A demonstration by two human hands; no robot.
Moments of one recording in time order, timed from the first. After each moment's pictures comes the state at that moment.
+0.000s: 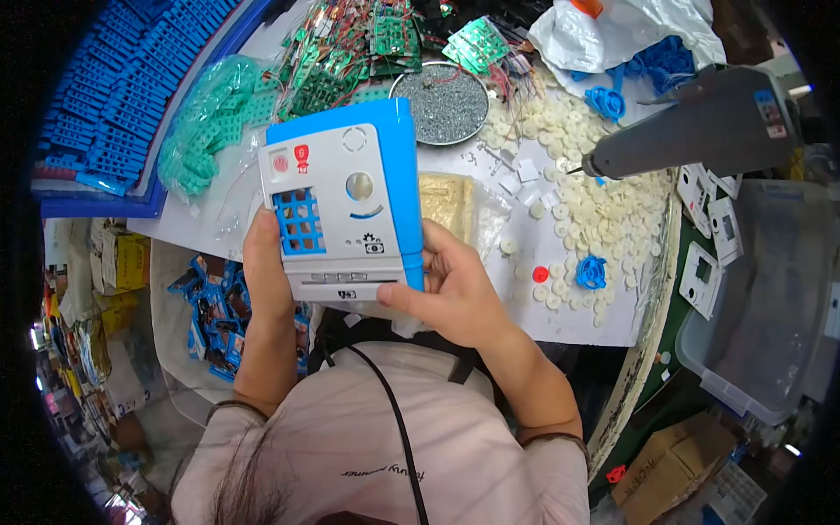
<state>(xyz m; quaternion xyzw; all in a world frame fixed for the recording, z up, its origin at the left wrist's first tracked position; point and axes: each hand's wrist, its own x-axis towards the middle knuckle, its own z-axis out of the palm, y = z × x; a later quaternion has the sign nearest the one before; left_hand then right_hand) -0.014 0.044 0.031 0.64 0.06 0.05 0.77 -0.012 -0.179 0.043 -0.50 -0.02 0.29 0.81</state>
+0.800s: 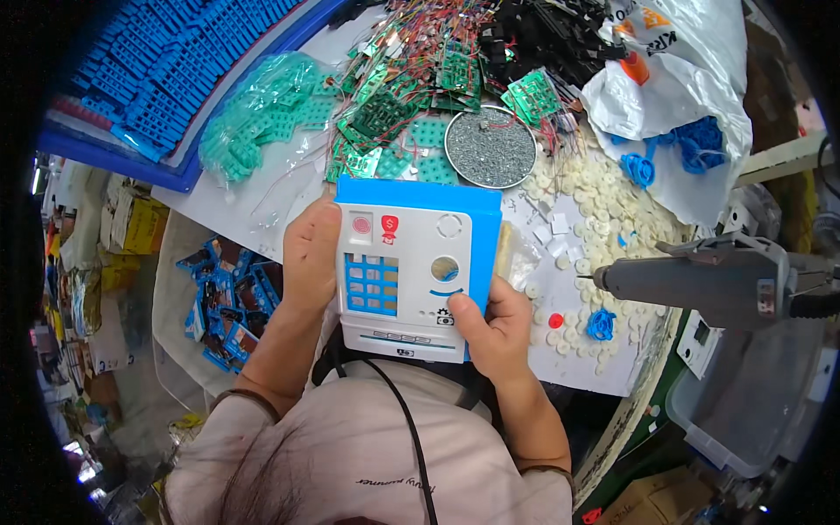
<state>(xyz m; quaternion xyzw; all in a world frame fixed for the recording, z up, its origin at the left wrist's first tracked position) 0.002 0.048 0.029 0.62 0.01 0.07 0.78 -0.026 -0.180 0.027 -0.60 -0.07 0.08 0.79</state>
